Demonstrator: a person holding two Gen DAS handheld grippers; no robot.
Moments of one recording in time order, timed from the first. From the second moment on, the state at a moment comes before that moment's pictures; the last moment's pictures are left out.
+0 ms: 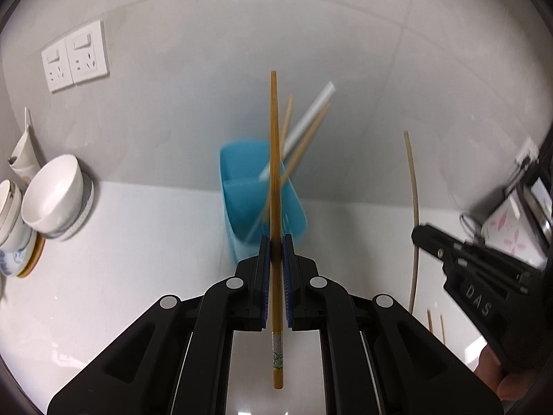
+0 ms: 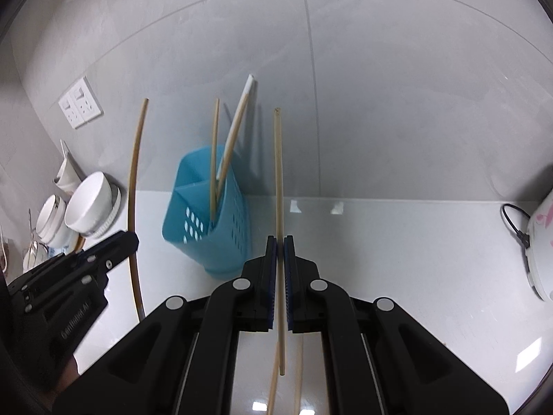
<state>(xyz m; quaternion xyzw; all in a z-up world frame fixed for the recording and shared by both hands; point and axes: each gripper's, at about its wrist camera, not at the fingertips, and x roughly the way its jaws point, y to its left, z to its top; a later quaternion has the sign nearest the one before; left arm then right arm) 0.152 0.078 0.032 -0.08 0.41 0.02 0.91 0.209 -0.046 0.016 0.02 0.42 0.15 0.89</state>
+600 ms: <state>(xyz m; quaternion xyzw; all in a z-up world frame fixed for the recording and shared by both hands) 0.200 0.093 0.043 -0.06 0.22 -0.02 0.97 0.260 -0.039 0.026 0.06 0.38 0.17 0.91</state>
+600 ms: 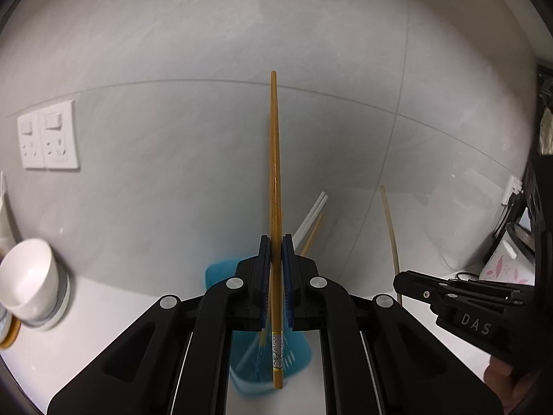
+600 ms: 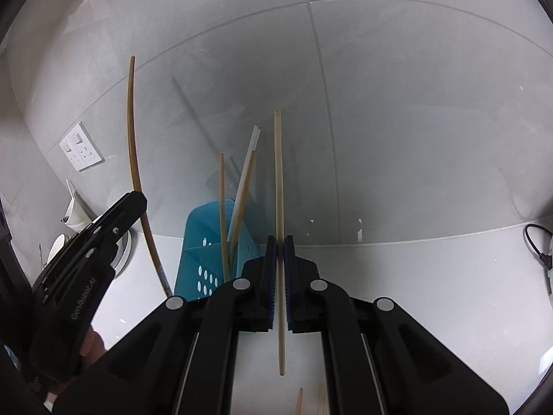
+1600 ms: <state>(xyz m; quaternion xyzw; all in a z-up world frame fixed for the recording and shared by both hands) 0.219 0.086 -0.011 -0.04 0.27 -0.04 0.96 0.270 -0.031 0.003 0.06 0.40 0.17 0.90</state>
